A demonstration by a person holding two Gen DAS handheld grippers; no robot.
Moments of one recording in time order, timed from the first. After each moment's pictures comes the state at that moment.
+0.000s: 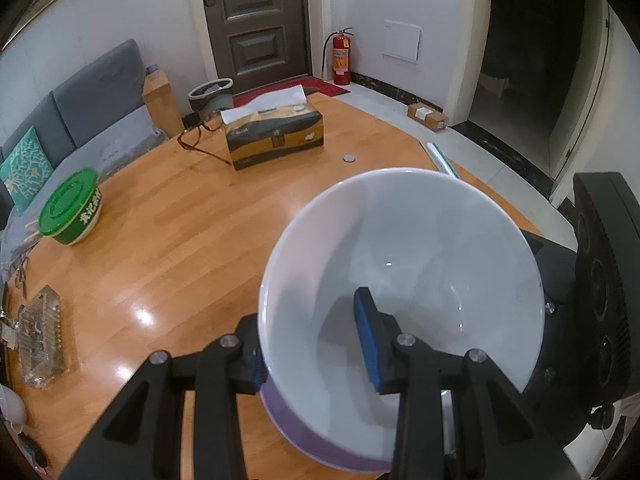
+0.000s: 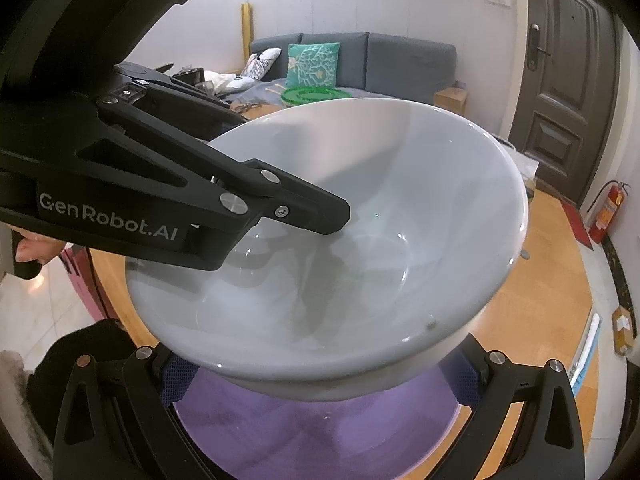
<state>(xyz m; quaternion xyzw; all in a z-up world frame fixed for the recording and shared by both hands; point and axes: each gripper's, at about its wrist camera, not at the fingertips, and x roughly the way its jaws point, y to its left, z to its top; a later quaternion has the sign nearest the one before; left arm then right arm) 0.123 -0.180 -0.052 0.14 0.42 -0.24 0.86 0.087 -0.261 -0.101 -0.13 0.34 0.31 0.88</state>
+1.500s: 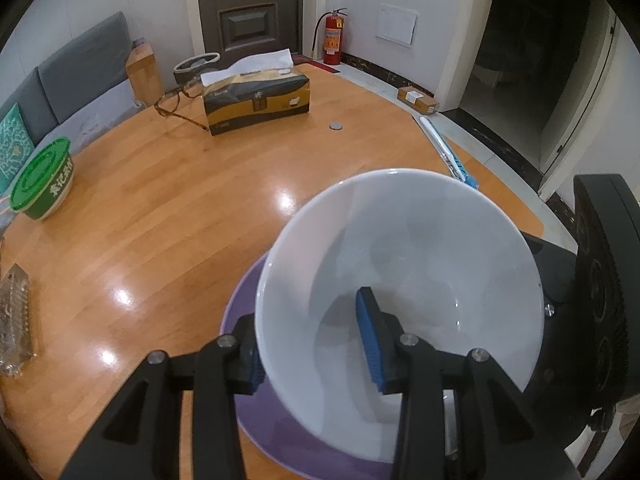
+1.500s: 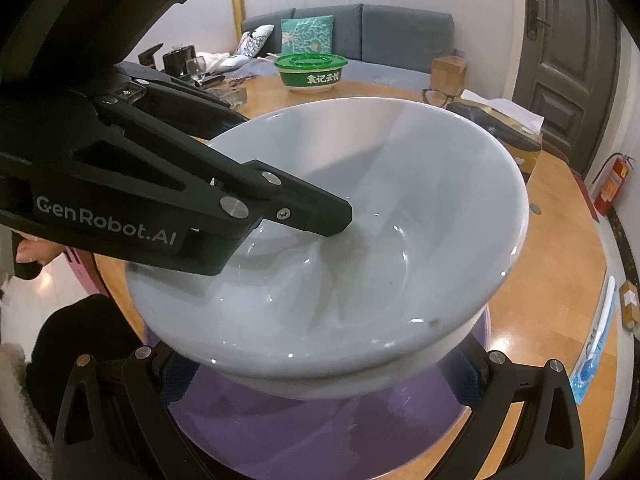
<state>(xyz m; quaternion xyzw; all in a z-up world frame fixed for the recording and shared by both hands) 0.131 -0.188 -0.087 0.11 0.47 -0.26 0.84 0.132 -0.221 -0.134 -0.11 0.39 0.30 0.87</state>
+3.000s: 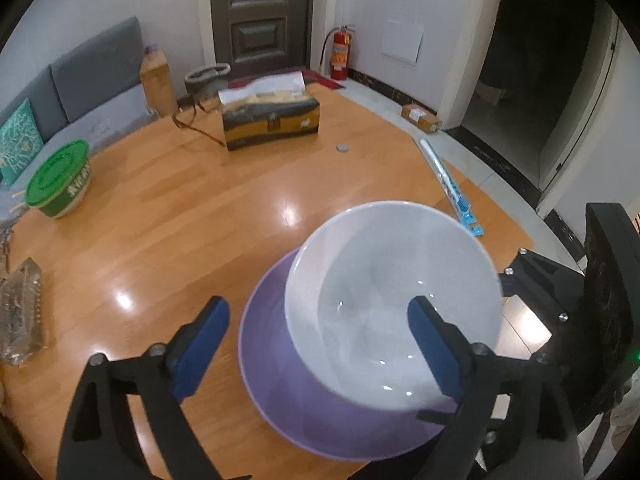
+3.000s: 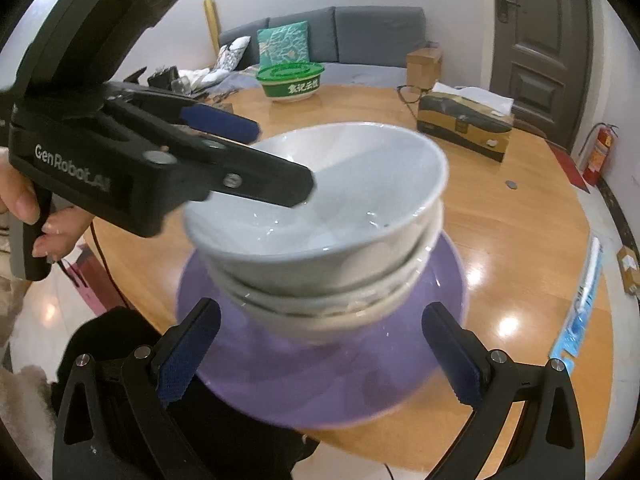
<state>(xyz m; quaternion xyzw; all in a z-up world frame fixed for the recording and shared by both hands) 0.115 -0.168 -0.055 0.09 0.44 -0.25 0.86 0.097 -0.249 -0.118 -0.07 0.39 0.27 0.88</state>
